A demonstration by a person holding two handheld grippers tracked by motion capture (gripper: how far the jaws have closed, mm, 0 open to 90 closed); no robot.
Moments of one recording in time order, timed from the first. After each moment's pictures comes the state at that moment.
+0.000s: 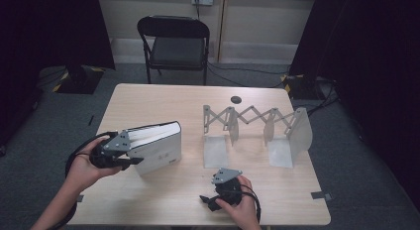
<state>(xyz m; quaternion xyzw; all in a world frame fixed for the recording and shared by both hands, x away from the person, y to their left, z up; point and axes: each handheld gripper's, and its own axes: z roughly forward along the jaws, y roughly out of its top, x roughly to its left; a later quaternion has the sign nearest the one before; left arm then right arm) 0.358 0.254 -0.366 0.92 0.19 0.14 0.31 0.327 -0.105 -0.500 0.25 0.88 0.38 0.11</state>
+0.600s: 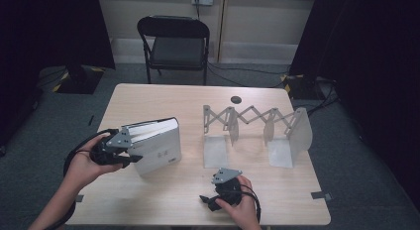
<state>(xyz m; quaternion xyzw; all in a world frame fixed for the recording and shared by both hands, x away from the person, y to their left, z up) 0.365 0.253 -0.365 0.92 0.20 0.15 0.29 0.327 -0.104 -0.500 0.25 0.88 0.38 0.11</state>
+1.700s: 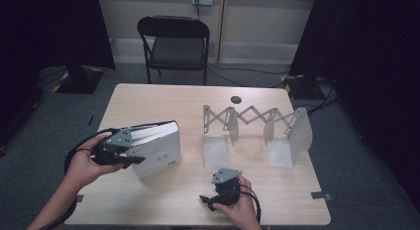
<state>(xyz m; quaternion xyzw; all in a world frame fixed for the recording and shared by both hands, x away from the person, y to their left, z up) 0.359 0.250 -0.358 0.93 0.19 0.11 0.31 0.328 -0.104 -0.500 0.25 0.88 0.38 0.11</state>
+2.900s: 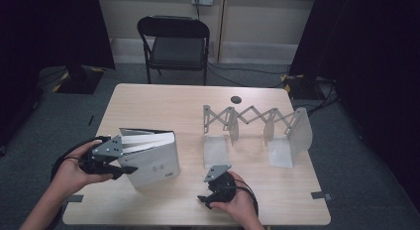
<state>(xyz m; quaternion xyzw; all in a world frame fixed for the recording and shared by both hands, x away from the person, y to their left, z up) 0.341 0.268 -0.361 0.93 0.17 0.11 0.32 0.335 -0.086 -0.481 0.21 0.92 0.32 0.08</state>
